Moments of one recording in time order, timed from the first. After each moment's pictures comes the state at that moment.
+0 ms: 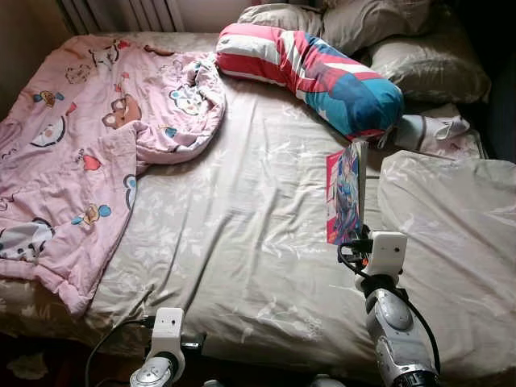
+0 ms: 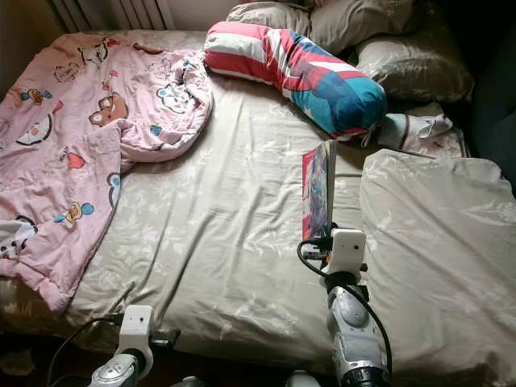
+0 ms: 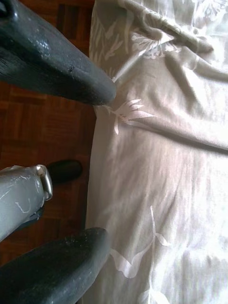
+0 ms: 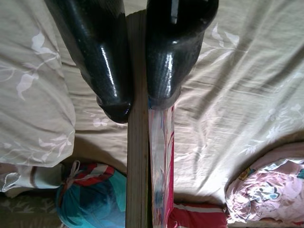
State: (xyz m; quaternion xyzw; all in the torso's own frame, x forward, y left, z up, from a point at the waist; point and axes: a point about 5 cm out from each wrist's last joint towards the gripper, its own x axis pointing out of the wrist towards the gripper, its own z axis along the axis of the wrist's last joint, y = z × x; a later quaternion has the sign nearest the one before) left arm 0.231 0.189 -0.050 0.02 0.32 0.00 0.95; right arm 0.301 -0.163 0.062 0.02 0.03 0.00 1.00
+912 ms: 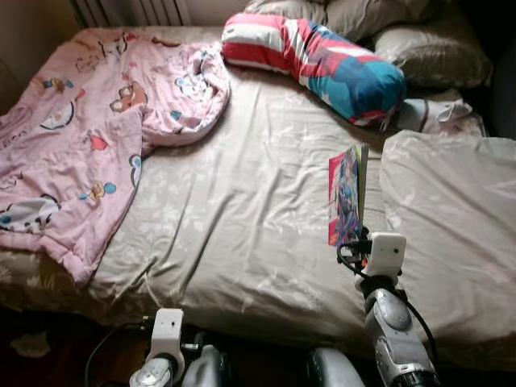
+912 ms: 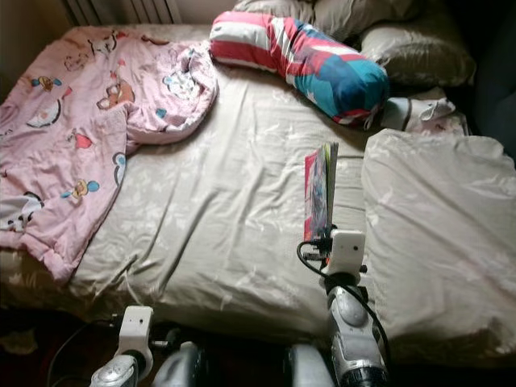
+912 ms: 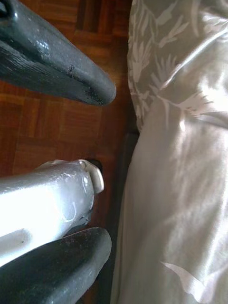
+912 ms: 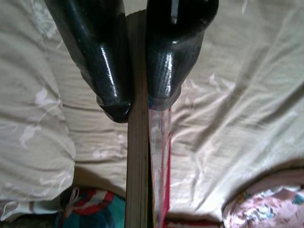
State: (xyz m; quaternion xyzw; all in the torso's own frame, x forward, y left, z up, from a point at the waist) left arm 0.230 0.189 -0.051 0.02 0.32 0.00 0.95; right arm 0.299 -0.163 0.055 0.02 0.04 -0.01 1.00
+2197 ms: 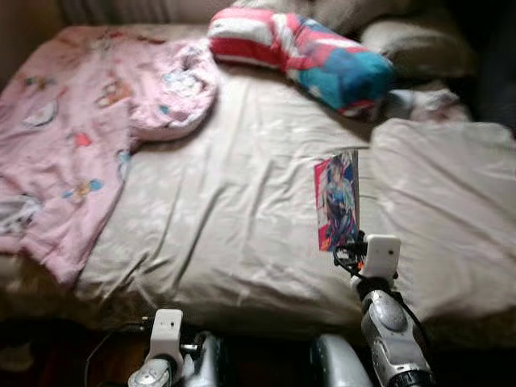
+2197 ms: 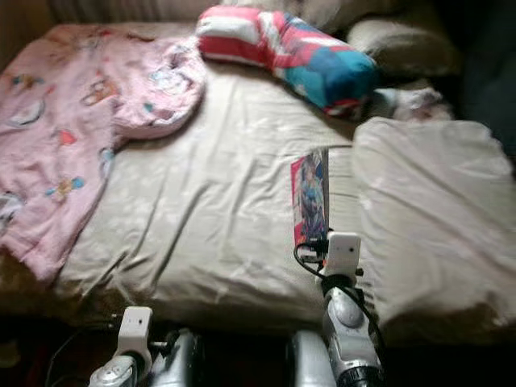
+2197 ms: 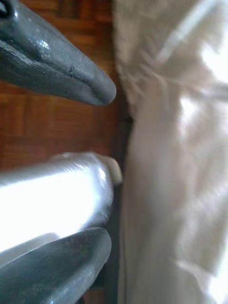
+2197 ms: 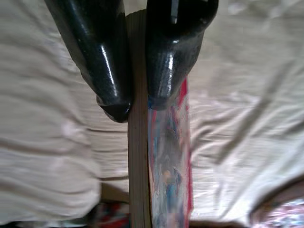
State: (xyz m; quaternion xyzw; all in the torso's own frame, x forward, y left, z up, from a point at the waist) left arm 0.234 0.191 -0.048 0.02 0.32 0.00 0.95; right arm 0.298 -0.163 0.050 0.03 0.06 -0.02 1.00
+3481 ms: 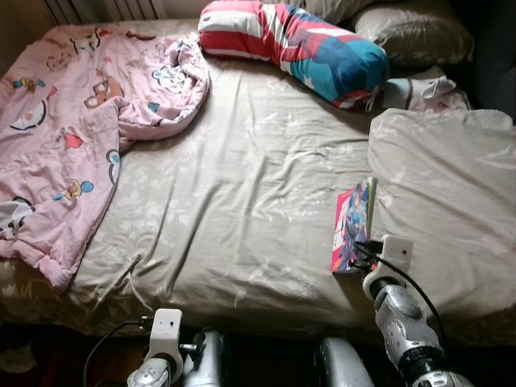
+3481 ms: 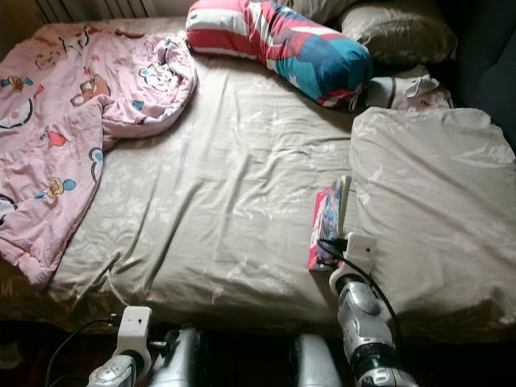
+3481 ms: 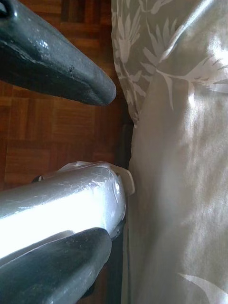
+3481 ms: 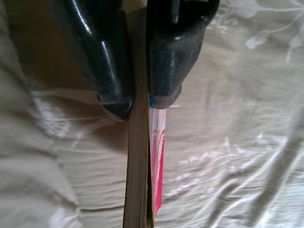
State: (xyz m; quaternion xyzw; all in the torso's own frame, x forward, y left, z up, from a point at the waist) left arm 0.229 0.192 -0.051 0.02 0.33 0.00 0.95; right arm 0.316 -0.189 0.033 0.11 0.18 -0.02 0.98
